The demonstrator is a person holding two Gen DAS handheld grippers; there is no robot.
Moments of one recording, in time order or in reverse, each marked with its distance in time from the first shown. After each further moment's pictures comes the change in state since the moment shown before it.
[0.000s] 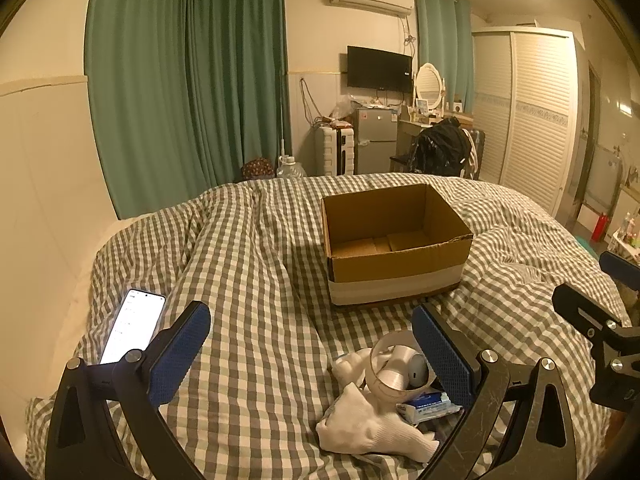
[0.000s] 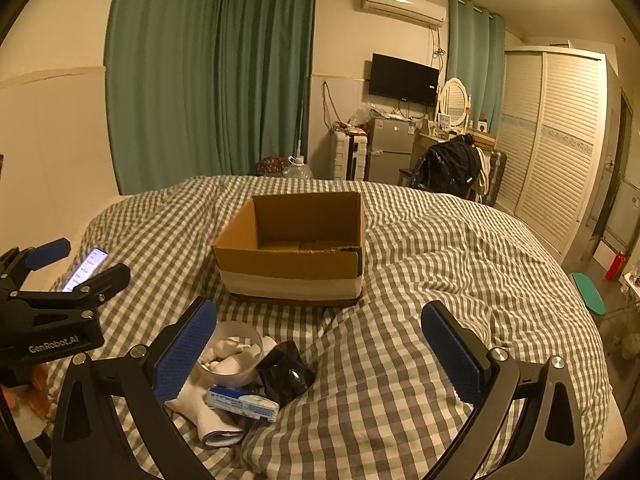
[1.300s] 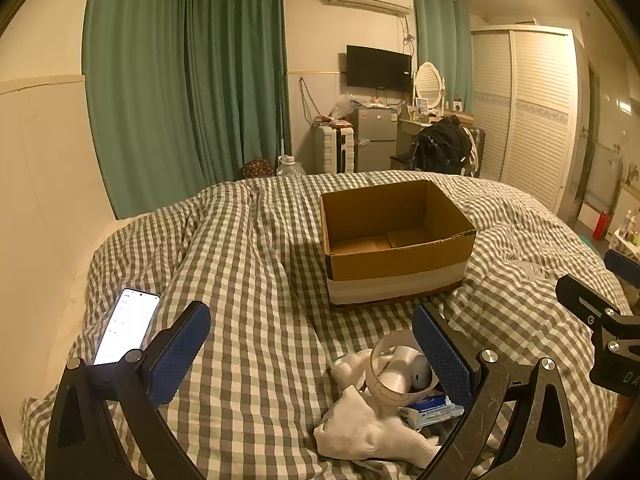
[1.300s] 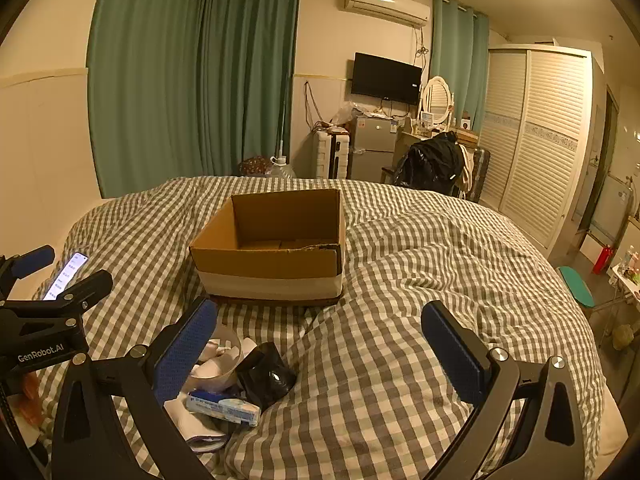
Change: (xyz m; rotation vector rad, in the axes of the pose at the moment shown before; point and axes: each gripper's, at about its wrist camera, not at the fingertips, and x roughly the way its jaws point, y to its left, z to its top) left arm 0.012 -0.005 -0.007 -0.006 -0.001 0.026; right arm 0.008 -0.009 -0.005 0.020 0.005 -0.063
